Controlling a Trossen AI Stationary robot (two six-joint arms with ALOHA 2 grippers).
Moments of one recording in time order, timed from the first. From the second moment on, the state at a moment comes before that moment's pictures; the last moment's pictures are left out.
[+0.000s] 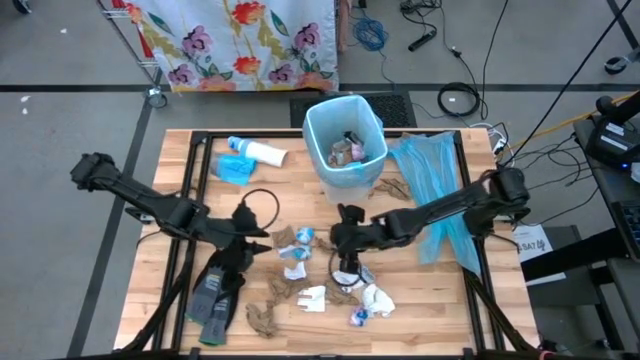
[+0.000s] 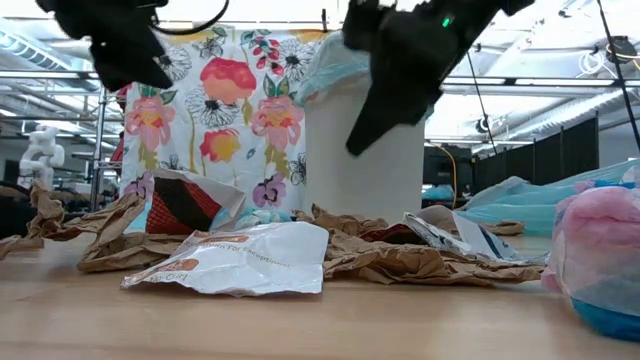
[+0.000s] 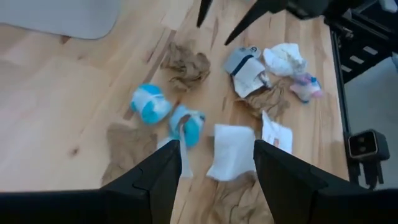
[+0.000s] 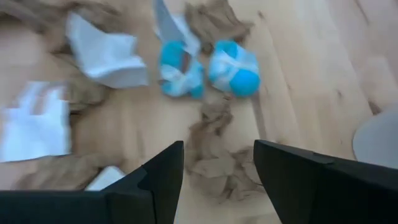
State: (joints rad) left arm -0.42 0.93 0.66 -0.40 -0.29 -0.68; right arm 0.24 1.73 1.14 -0.33 0.26 0.30
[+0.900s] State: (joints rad) left arm -0.42 0.53 0.56 -0.56 -0.24 -0.65; right arm 0.23 1.95 1.41 -0.56 0.15 0.65
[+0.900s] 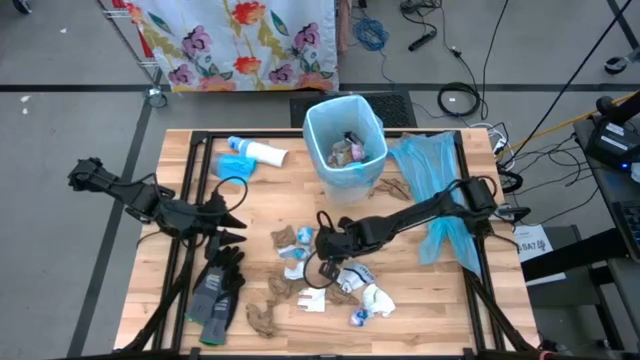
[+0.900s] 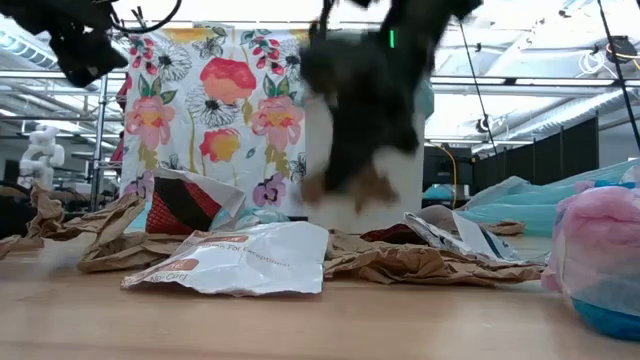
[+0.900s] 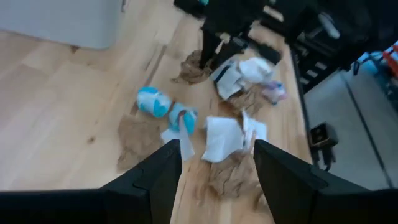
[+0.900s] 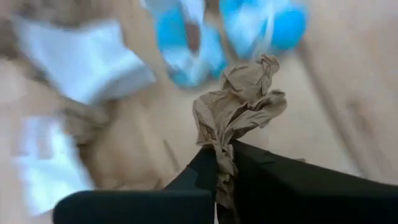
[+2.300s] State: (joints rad) left arm -0.42 0.59 0.56 -0.51 -0.35 -0.65; right arm -0.24 1.90 2.32 -1.26 0.38 0.44
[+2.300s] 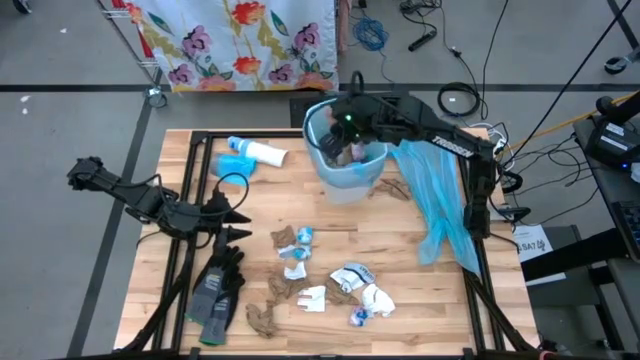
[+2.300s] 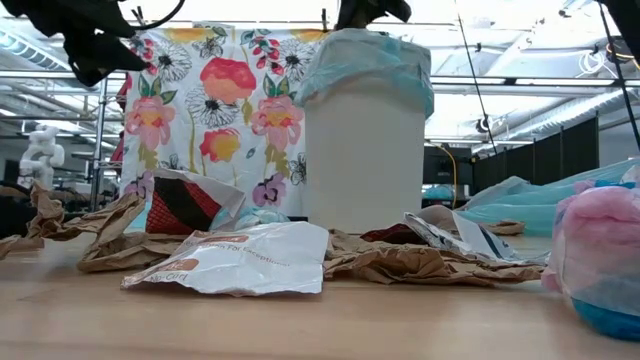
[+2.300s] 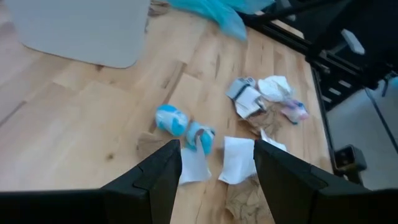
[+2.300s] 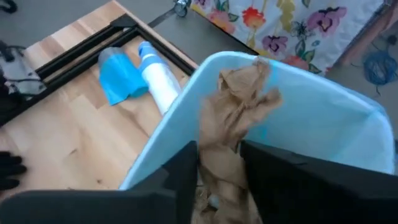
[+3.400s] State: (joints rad) left arm -0.27 1.09 0.56 -0.23 -0.38 -0.17; right arm 0.28 1.78 2.32 -1.57 0.33 0.90
